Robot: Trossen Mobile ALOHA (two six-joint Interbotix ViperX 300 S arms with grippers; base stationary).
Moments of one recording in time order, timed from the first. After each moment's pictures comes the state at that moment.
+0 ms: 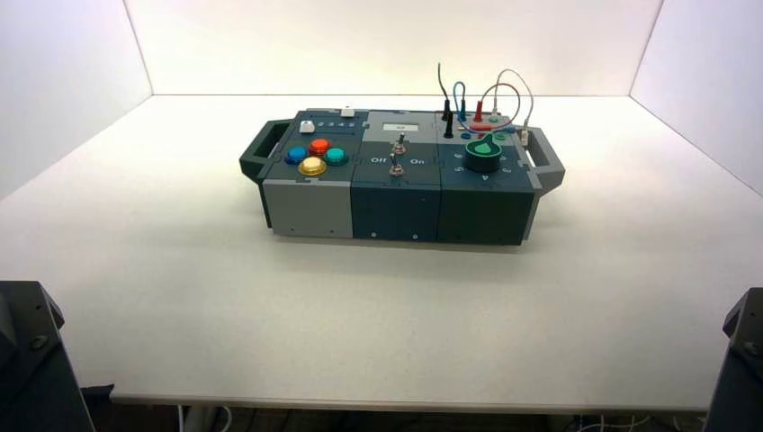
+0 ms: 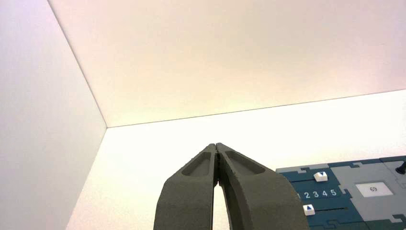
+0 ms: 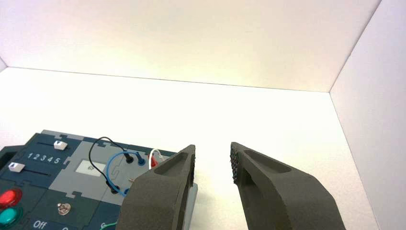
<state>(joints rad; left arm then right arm) -0.14 -0.68 1.15 -0.26 -0.22 0.33 0.12 -0.68 1.09 0.05 0.00 -0.04</state>
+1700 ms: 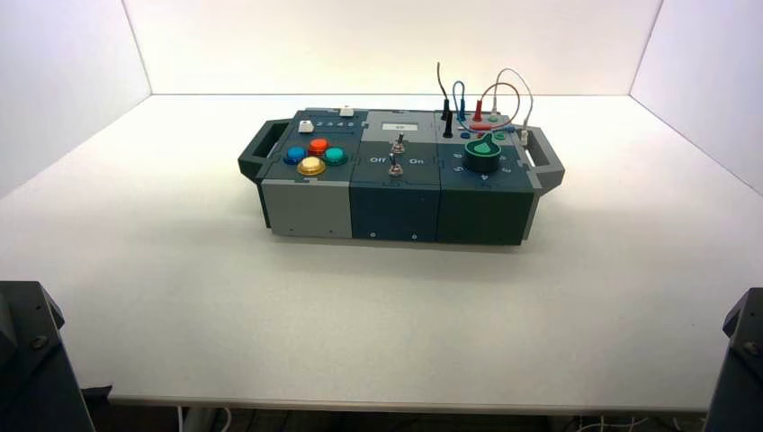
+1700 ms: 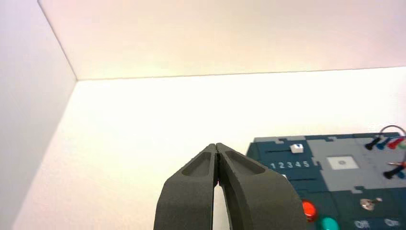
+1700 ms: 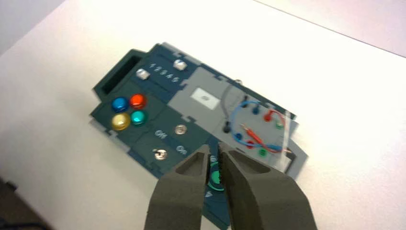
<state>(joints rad) -0.14 -0.64 1.09 -0.31 0.02 0.25 0.55 -0.51 0.79 0.09 0.51 -0.05</state>
